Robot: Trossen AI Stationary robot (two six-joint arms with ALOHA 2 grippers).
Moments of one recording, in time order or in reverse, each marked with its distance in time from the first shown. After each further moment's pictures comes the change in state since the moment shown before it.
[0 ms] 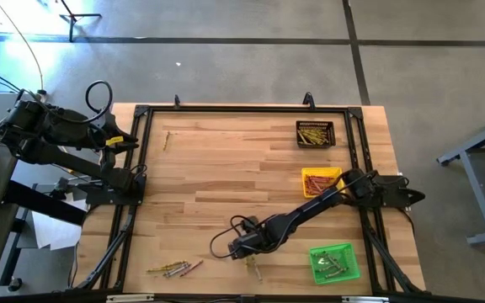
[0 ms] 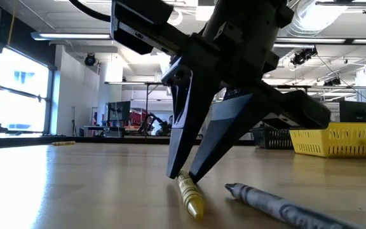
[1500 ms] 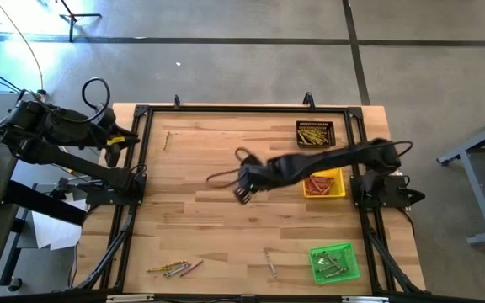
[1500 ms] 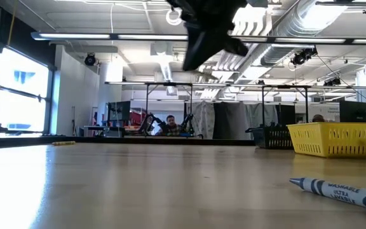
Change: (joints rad) left arm 0.000 0.007 0.000 0.000 -0.077 -0.230; right arm -0.295 -0.361 -0.006 -0.224 0.202 -0.748
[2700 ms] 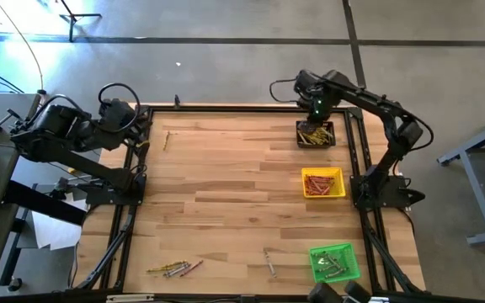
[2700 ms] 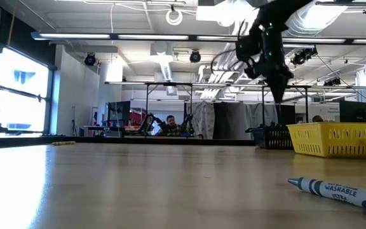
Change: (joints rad) left arm 0.000 0.162 0.000 -0.003 -0.370 -0.012; right arm -0.899 -0.173 -0.114 -0.579 -0.187 -0.922
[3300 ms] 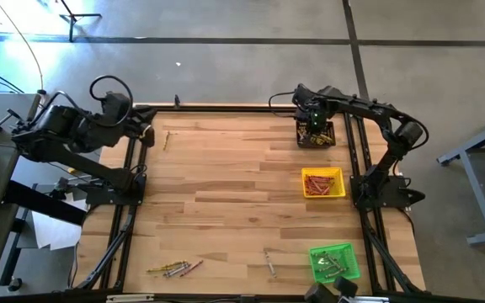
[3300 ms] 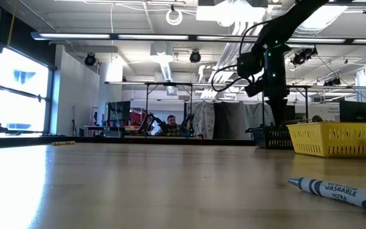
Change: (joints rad) left arm 0.000 0.021 0.001 0.192 -0.149 -0.090; right arm -0.003 0.000 -0.265 0.313 0.053 -0.254
